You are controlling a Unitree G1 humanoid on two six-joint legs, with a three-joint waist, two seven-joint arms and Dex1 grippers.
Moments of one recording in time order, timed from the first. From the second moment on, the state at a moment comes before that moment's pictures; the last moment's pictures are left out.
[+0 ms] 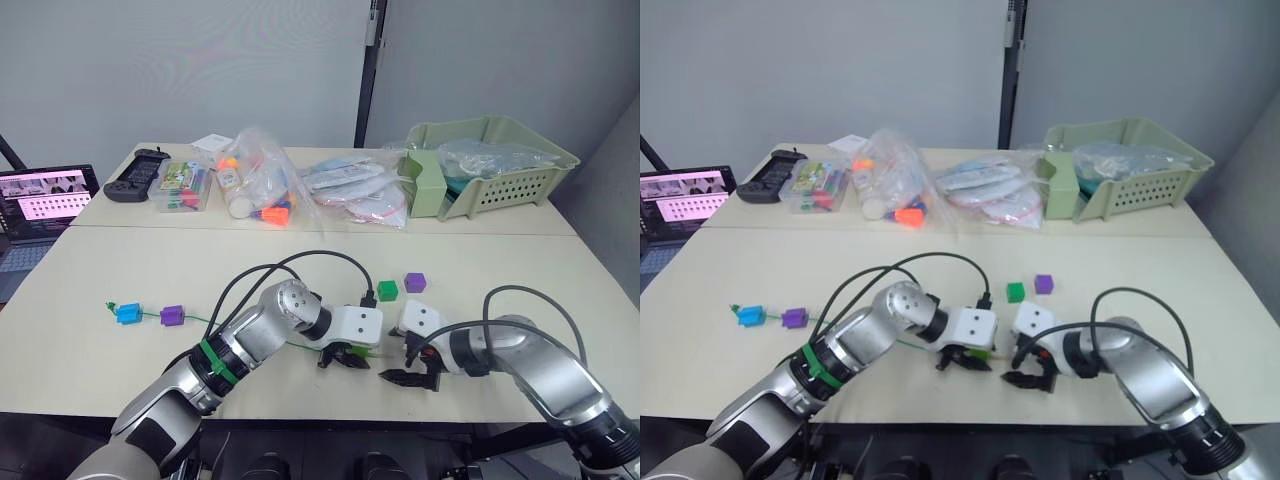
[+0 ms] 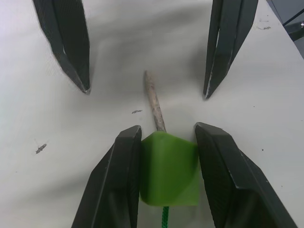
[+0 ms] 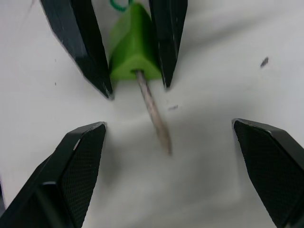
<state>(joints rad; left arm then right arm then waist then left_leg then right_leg) -0.77 0.39 -0.68 0.06 0.08 0.42 -1.19 -0.33 -0.79 0.30 -0.38 0.21 0.78 0.95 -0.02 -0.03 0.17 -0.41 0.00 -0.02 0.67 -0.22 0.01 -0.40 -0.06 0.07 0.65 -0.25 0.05</state>
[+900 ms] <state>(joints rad) -0.71 0.56 -0.60 -0.02 0.07 0.39 -1.22 -0.37 -0.80 0.34 -0.33 0.20 0.69 0.99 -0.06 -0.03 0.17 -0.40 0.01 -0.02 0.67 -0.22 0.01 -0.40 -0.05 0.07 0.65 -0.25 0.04</state>
